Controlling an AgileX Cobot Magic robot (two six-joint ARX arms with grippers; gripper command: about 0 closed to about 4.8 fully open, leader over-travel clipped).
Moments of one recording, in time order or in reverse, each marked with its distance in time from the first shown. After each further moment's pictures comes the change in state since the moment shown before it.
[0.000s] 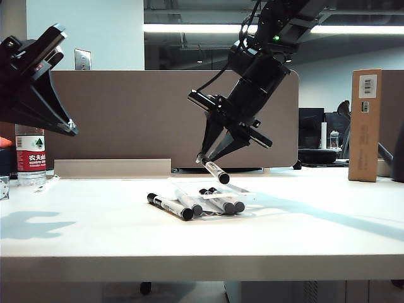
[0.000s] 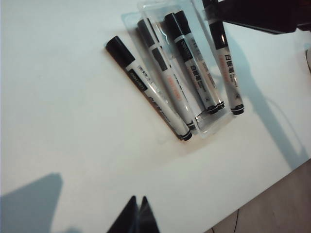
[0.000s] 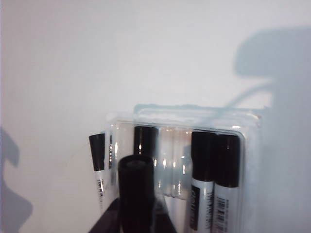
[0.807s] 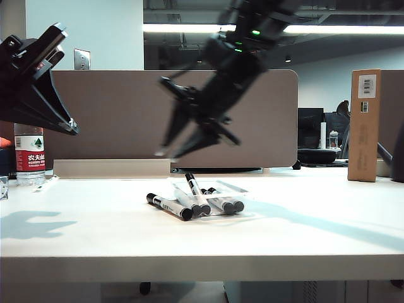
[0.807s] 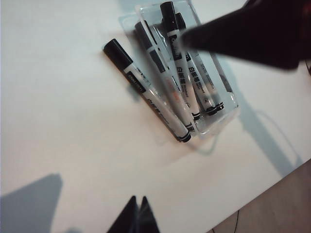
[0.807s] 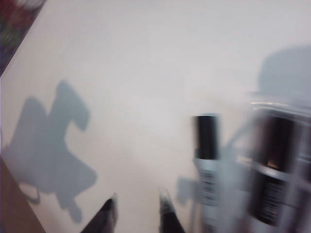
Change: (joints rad) left arm 0.000 0.000 0.000 0.005 0.000 0.000; right arm 0.118 0.000 0.001 0.031 -0.095 -0.040
